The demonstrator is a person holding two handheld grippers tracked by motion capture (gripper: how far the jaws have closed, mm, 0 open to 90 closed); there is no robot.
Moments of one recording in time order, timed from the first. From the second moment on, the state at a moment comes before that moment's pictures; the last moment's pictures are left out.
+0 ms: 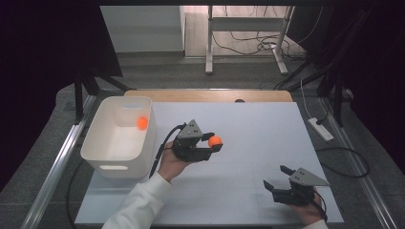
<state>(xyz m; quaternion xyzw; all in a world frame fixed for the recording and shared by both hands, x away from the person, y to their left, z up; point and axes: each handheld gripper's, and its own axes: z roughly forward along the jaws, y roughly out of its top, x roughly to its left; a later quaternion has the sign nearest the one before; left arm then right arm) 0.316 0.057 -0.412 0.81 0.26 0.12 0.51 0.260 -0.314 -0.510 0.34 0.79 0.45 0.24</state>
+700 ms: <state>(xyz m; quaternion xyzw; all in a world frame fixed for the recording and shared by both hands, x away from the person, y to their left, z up) 0.314 0.071 -0.395 0.80 0.27 0.13 0.53 0.260 -0.314 -0.510 0.34 0.79 0.45 0.24</state>
